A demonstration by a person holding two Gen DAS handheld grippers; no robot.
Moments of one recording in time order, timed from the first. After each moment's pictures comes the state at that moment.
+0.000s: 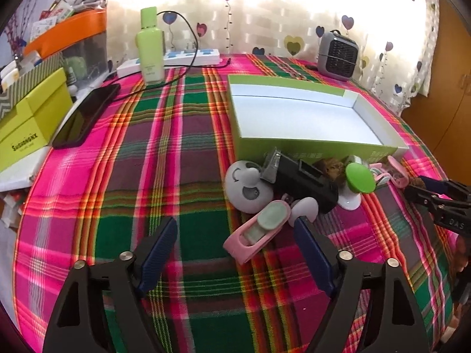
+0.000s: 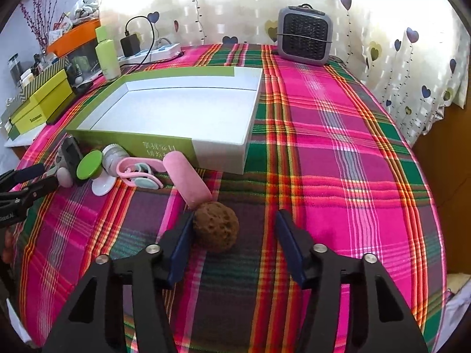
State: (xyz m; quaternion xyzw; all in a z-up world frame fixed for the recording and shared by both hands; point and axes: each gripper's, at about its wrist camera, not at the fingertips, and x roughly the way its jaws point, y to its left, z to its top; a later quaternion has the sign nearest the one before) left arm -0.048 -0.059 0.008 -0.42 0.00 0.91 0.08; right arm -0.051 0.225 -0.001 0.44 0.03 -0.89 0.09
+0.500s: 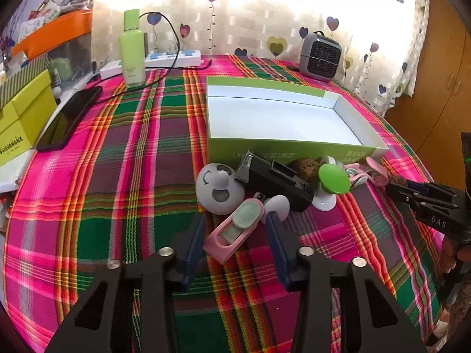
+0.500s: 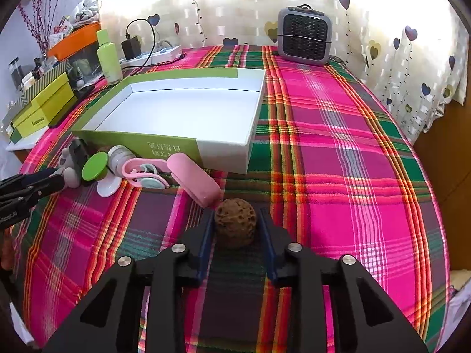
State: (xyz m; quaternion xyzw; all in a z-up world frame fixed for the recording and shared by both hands) left arm -0.044 -0.048 0.013 -0.42 -0.02 0.90 0.11; right arm -0.048 0.223 0.001 0.44 0.02 -0.90 0.09
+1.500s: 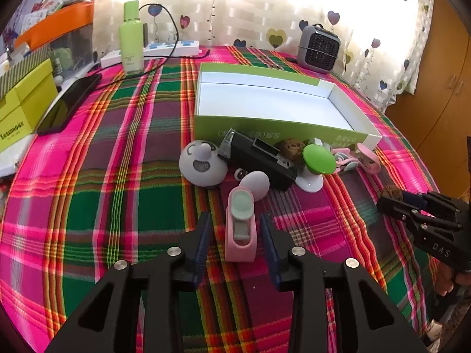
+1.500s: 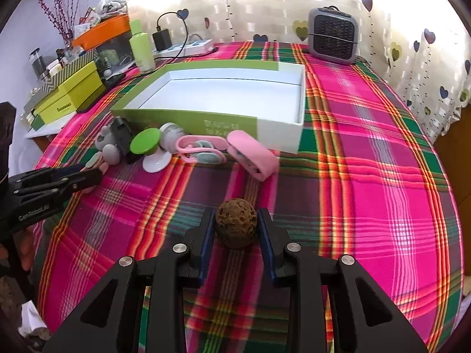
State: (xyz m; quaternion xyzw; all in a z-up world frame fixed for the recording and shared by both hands) left arm -0.028 -0.034 0.008 -0.43 -0.02 0.89 0.10; right arm -0.022 0.194 0.000 0.44 0.02 -0.89 0.14
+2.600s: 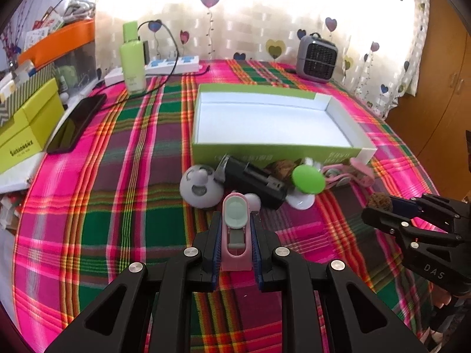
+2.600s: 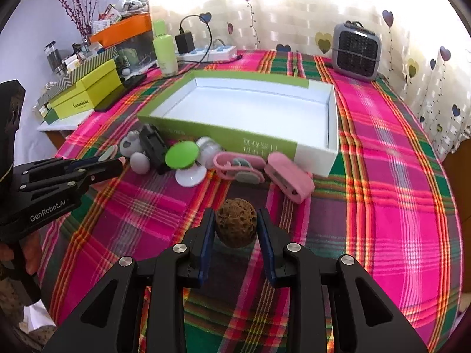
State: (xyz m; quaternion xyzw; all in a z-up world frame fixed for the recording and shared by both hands) left arm -0.030 -0.027 0.033 -0.41 0.00 0.91 0.09; right arm -0.022 0.169 0.019 0.42 0.03 -0.89 0.18
